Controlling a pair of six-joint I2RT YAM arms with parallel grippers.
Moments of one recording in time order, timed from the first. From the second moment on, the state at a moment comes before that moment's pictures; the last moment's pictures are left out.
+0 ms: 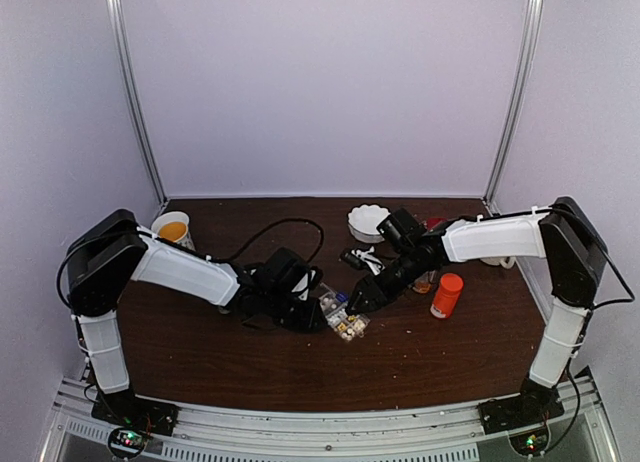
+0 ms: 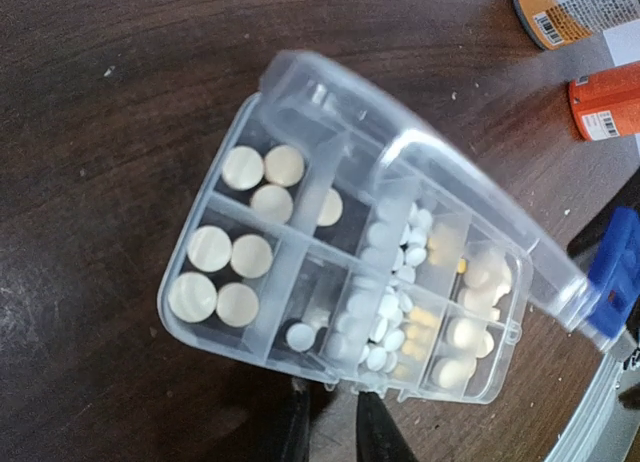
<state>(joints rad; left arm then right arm) -0.95 1.91 1.04 -0.03 0.18 -0.66 0.69 1.83 1.18 -0.45 -0.65 0.11</state>
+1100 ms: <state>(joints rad) -0.94 1.76 0.91 -0.07 0.10 -0.65 0.75 1.89 1.14 -0.30 -0.66 0.17</state>
